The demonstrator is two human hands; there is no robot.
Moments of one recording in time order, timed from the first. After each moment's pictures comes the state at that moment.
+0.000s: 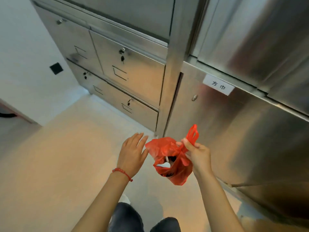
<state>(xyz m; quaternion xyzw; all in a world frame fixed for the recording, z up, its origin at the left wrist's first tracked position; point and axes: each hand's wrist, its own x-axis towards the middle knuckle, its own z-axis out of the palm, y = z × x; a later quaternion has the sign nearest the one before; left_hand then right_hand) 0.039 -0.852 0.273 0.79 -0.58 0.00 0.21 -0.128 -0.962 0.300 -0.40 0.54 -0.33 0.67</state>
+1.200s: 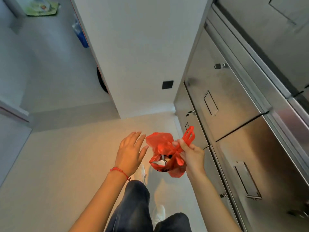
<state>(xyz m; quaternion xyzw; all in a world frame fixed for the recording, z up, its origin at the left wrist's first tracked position) 0.606 -0.852 0.251 0.96 -0.21 -0.03 0.19 0.565 -1.041 0.258 -0.56 0.39 -0.04 0.73</state>
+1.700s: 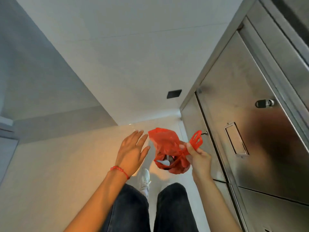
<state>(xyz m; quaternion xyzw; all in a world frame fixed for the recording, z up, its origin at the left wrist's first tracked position) 0.848 -0.885 0.190 0.96 -0.22 -0.09 0.18 0.788 -1.086 0.182 -0.57 0.44 -0.03 0.70</state>
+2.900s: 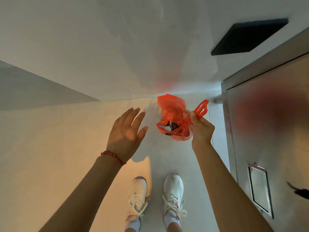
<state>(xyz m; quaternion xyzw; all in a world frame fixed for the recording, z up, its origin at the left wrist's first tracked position) 1.017 -0.925 -0.222 0.96 -0.15 -0.13 0.18 1.017 -1.129 -0.279 -0.55 0.48 0.01 0.68</state>
